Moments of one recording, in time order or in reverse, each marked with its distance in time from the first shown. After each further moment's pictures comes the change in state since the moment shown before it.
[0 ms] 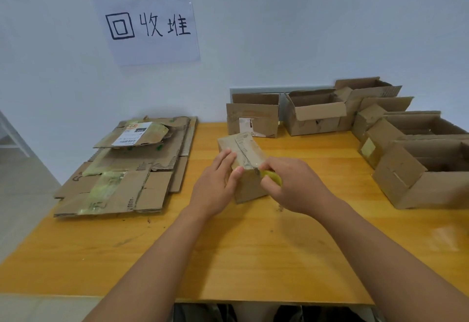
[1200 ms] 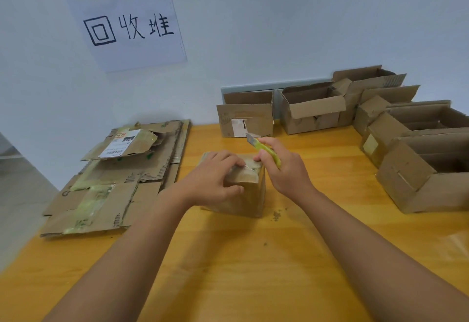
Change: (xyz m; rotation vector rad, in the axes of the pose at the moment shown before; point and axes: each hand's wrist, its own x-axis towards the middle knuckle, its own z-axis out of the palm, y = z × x) left_hand 0.049 0.022 -0.036 0.230 -0.426 0.248; right_hand 0.041 0.058 0.036 0.397 0.279 0.161
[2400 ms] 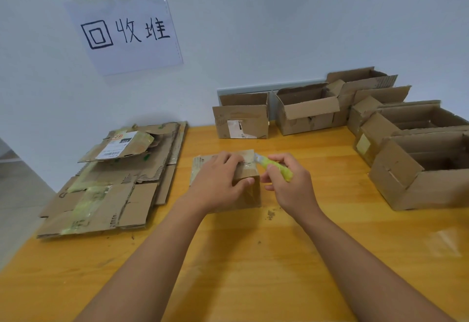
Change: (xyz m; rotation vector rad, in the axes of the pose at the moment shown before) left_hand 0.006 0.032 0.024 0.090 0.225 -0.125; right_hand -0.041 -0.015 -0.013 0.376 0.124 0.280
